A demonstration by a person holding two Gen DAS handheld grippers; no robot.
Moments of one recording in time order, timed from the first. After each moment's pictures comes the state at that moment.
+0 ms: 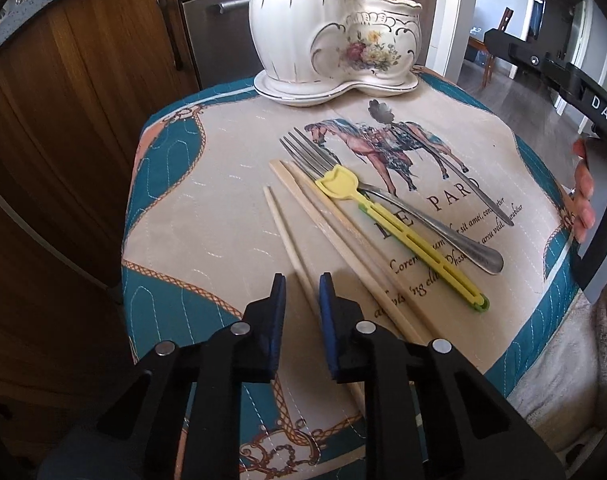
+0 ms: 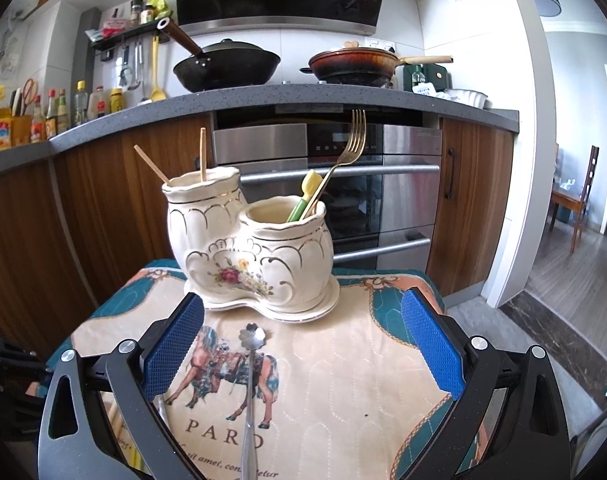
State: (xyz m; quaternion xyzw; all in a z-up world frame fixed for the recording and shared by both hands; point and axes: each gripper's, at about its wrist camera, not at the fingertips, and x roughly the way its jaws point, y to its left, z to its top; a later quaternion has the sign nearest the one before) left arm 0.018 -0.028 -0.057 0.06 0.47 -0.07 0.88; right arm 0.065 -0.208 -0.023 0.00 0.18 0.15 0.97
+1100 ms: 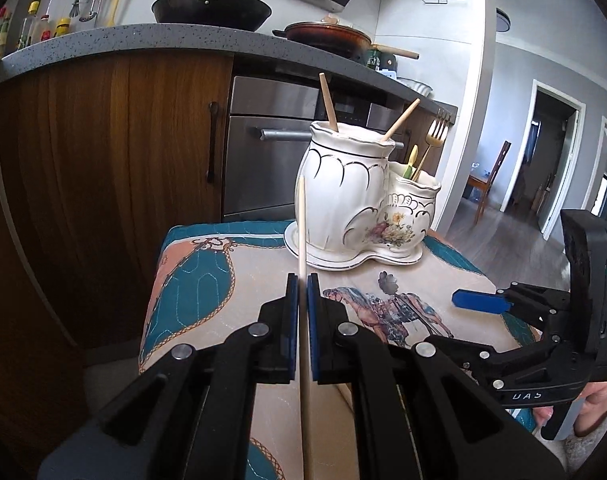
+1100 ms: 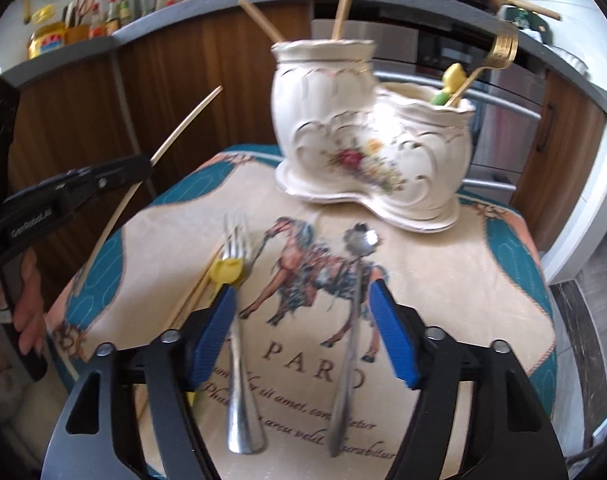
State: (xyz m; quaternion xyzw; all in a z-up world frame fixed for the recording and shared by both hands) left arm 0.031 0.004 -0.006 -0.06 0.25 -0.07 0.96; right arm 0.066 -0.140 -0.066 -0.09 0.34 0.28 0.89
